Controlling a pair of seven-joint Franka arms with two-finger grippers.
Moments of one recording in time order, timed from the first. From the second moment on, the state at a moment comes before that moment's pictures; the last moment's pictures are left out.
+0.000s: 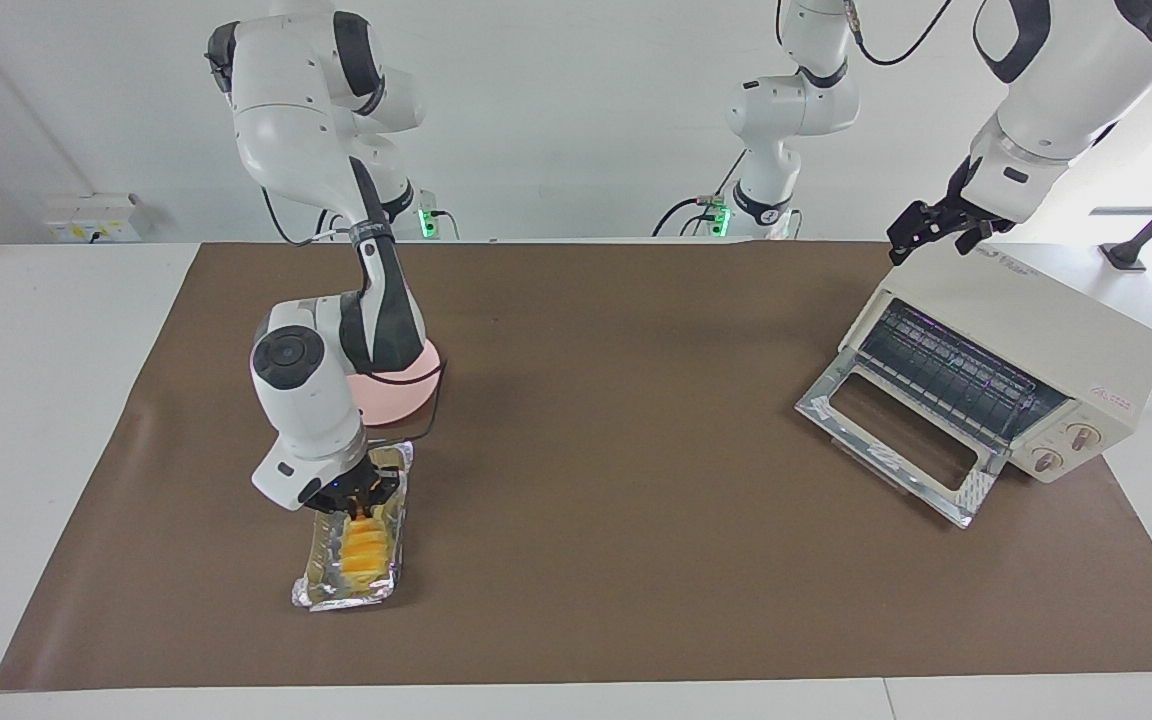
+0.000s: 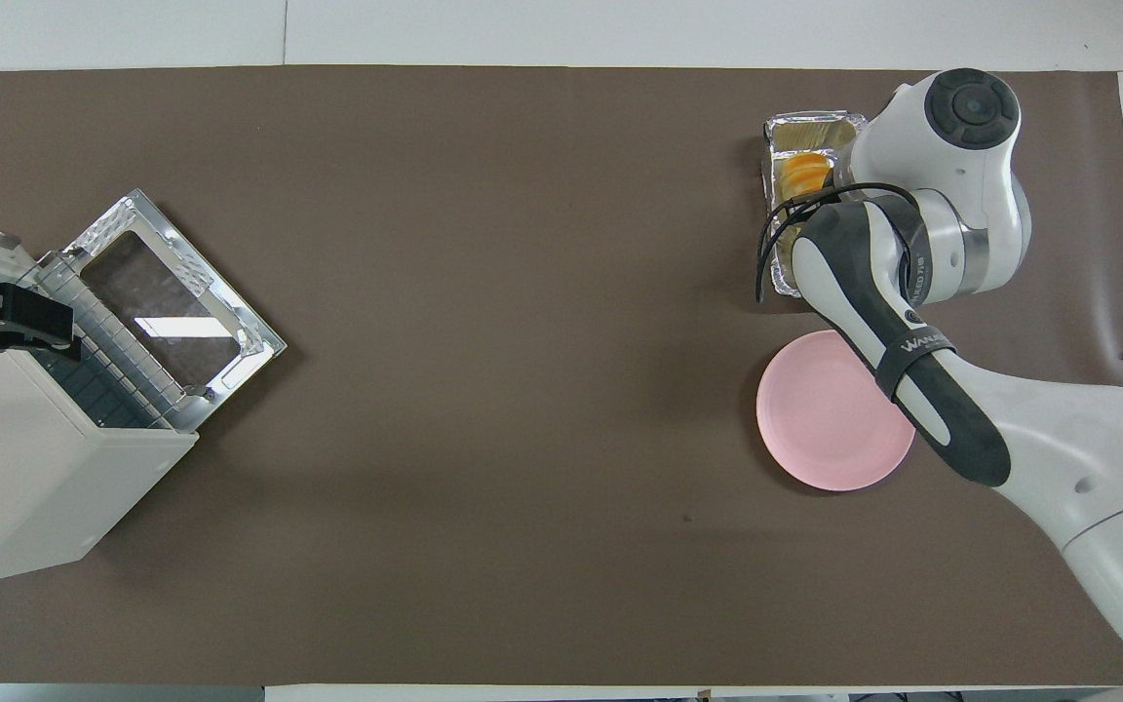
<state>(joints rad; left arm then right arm) 0.01 -0.04 -0.05 -1.62 0.01 1.43 -0.13 0.07 0.55 0.06 -1.56 -0.11 2.15 -0.01</state>
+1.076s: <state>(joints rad) 0.01 -0.04 -0.05 -1.62 0.01 1.43 -0.13 0.14 -0.26 0.08 -2.46 -0.03 2.26 0.13</state>
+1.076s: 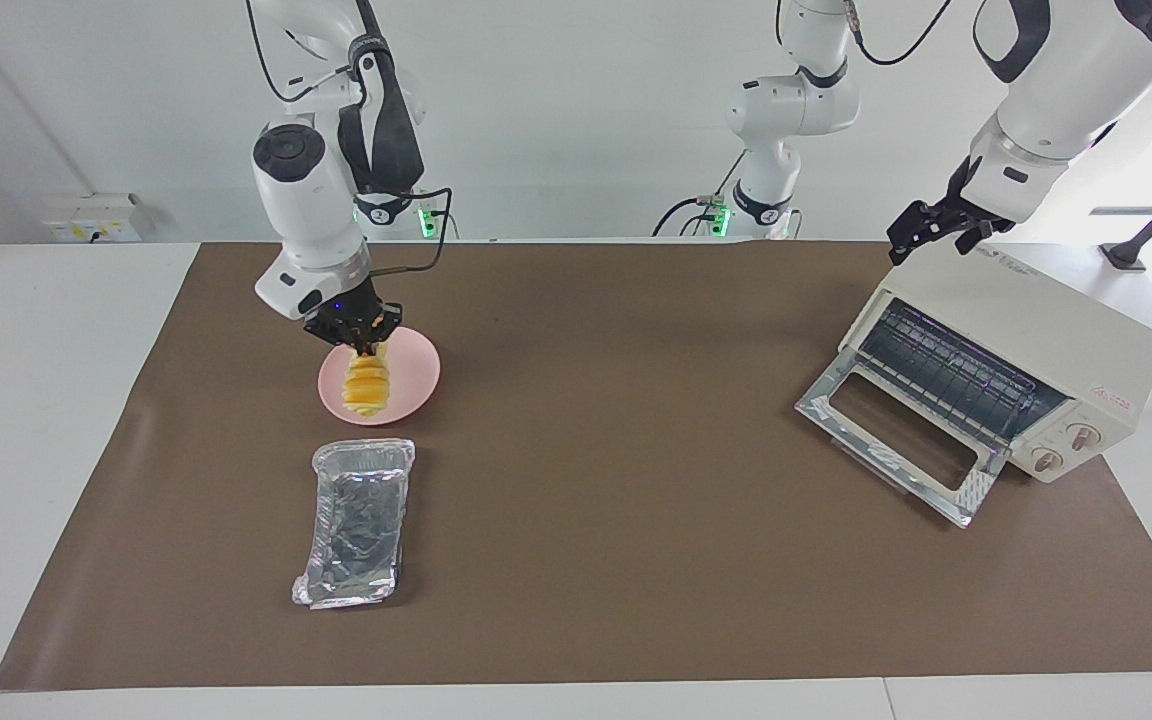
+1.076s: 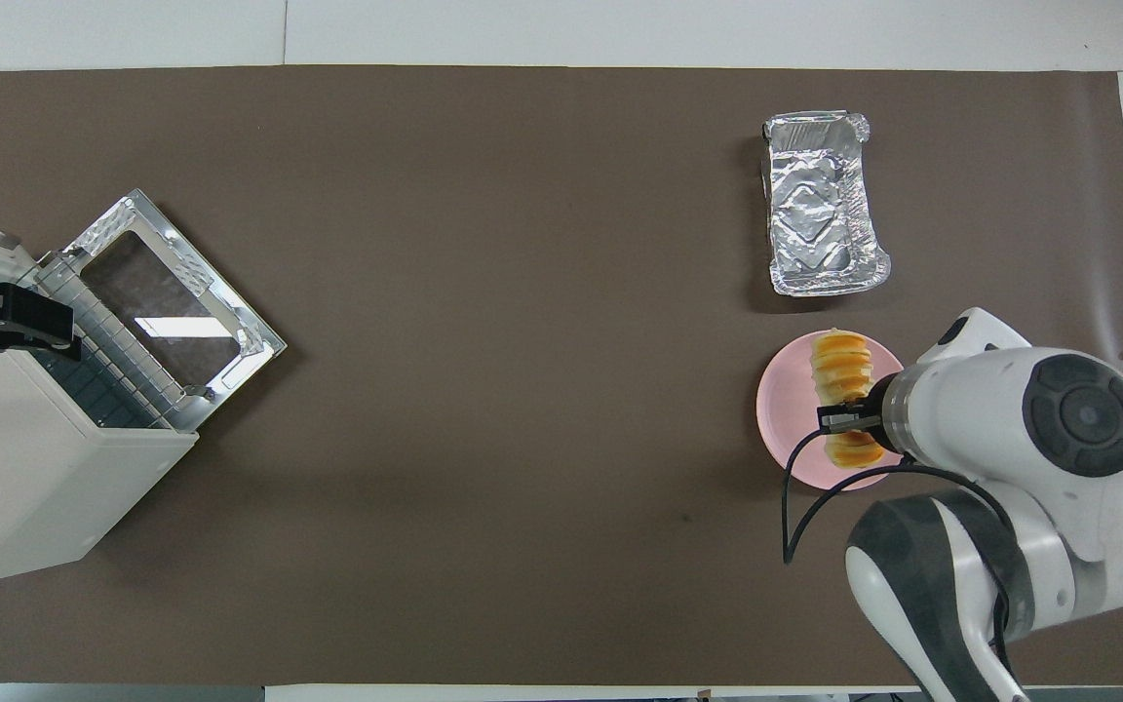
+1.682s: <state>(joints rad) 0.01 -0.04 -0.05 -1.62 0.01 1.43 -0.13 0.14 -0.17 0.07 -2.65 -0.03 2.63 0.14</state>
